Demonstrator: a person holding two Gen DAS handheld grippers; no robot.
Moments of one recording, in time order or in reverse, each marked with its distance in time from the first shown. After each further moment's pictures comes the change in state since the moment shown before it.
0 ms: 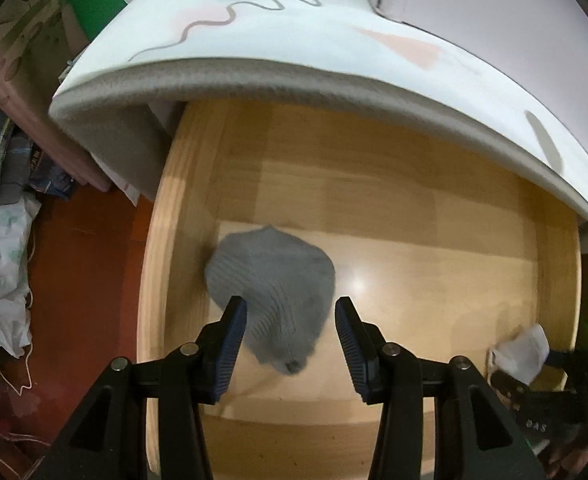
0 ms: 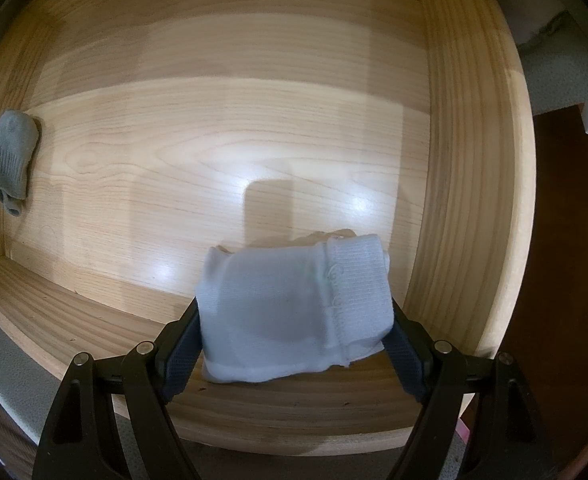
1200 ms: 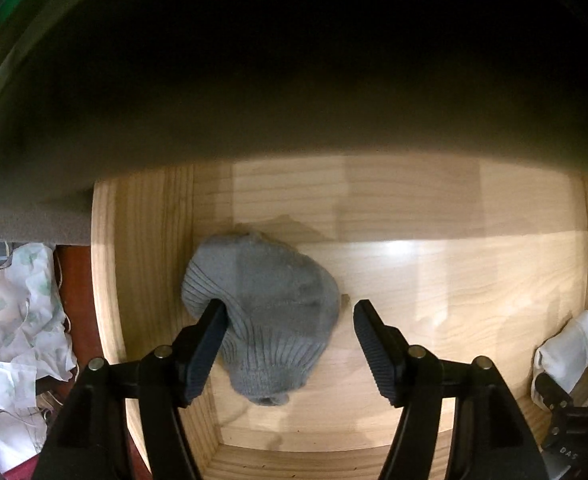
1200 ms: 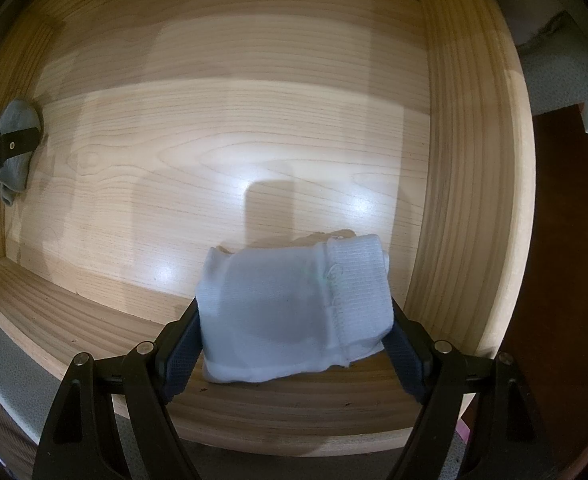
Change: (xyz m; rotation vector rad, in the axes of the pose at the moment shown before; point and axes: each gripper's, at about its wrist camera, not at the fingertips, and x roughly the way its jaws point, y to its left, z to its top) left arm 0.044 -0.039 0.030 0.153 0.133 0.150; right arm 0.002 0.000 0.002 -0.002 0.001 0.001
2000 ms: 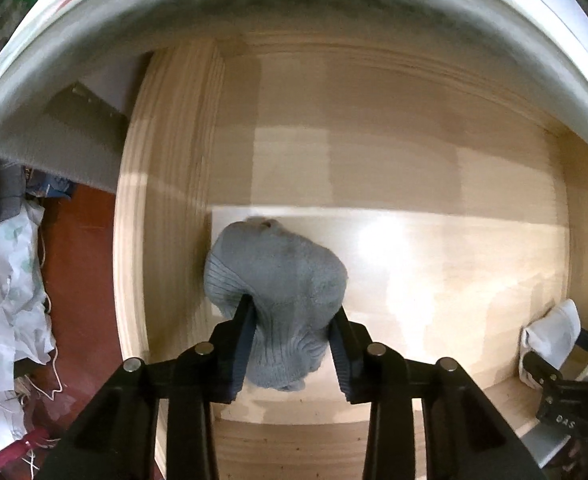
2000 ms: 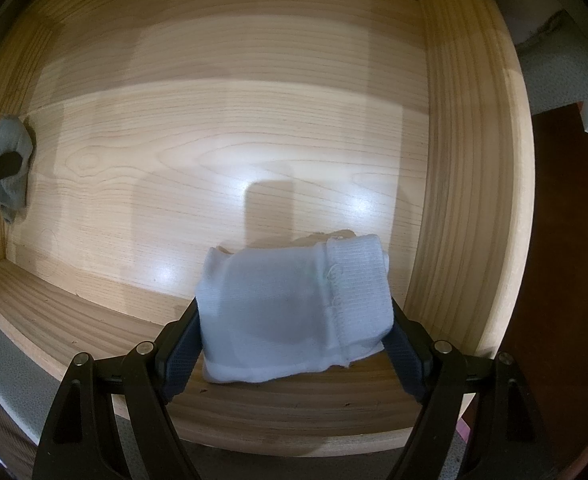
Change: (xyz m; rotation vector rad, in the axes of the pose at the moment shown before) left arm -0.011 0.017 -0.027 -0.062 0.020 -0.098; right arm 0.001 0.000 0.001 0.001 0.000 0.001
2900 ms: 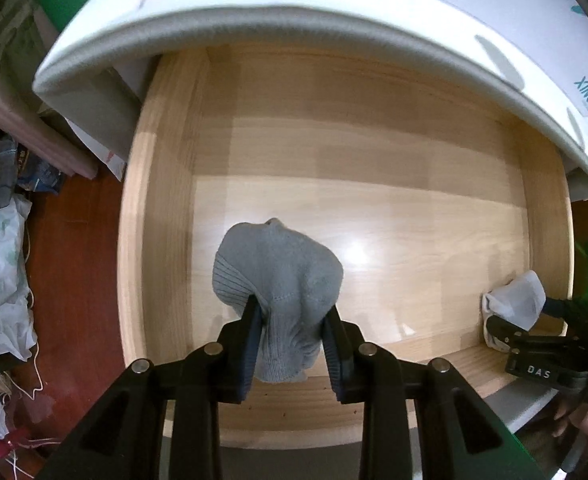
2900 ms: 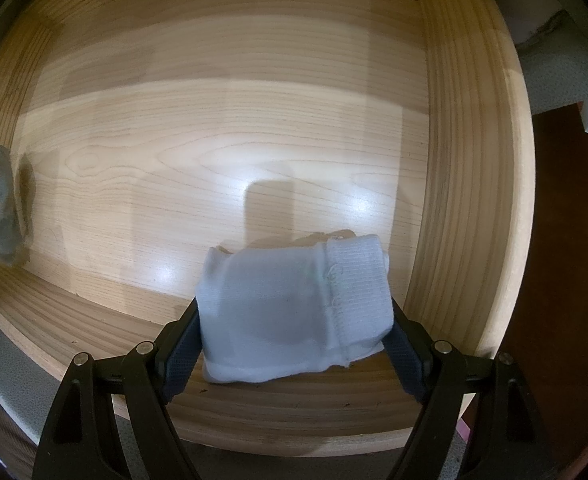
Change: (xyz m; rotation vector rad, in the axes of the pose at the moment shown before) left arm -0.029 0.012 -0.037 0.006 -0.059 -0.080; right arm 0.001 0.001 0.002 -0.001 0.003 -0.001
